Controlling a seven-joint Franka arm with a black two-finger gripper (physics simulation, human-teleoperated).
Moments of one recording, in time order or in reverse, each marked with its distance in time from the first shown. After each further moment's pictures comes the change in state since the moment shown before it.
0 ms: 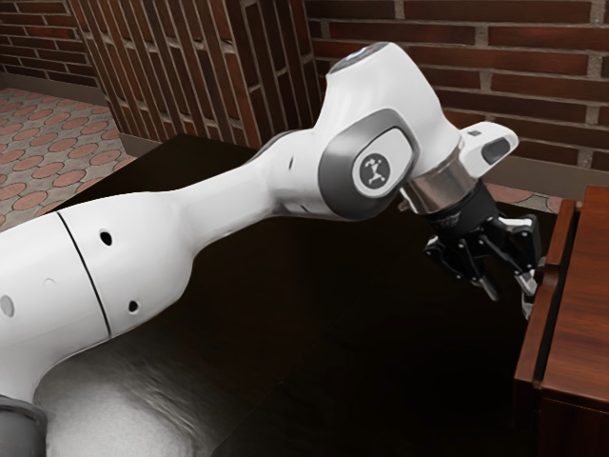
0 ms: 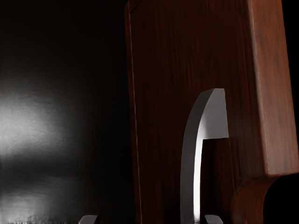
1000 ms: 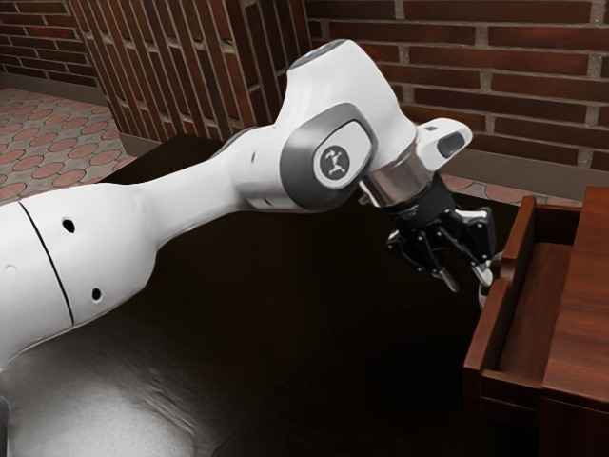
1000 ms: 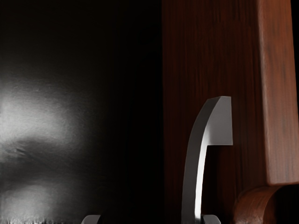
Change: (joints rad) arm 0.058 -0.086 0.003 -0.113 0.004 0.003 0.010
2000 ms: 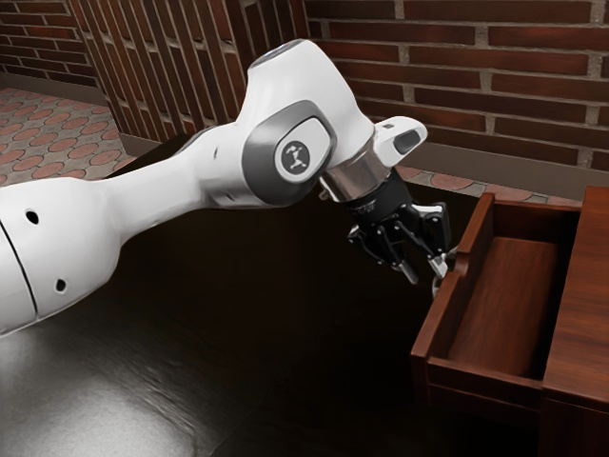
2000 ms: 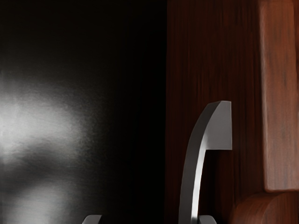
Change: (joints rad) arm 0.066 -0.073 0.000 -0.094 0.013 0.005 0.035
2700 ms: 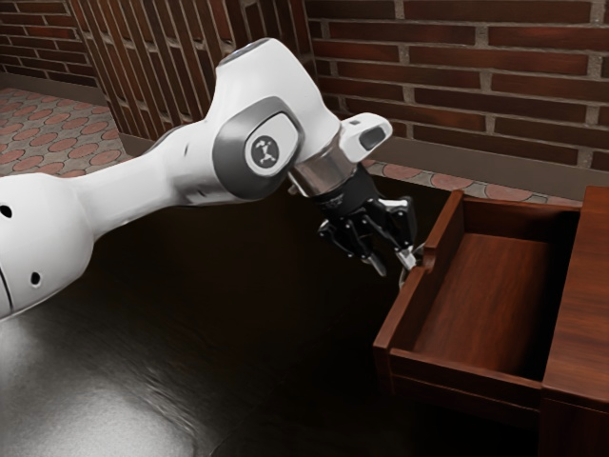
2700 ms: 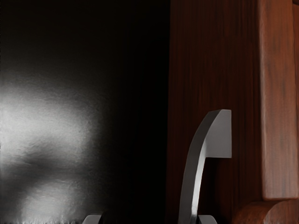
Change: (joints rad) arm 0.053 -0.047 0.005 -0.056 0.002 0.000 0.043
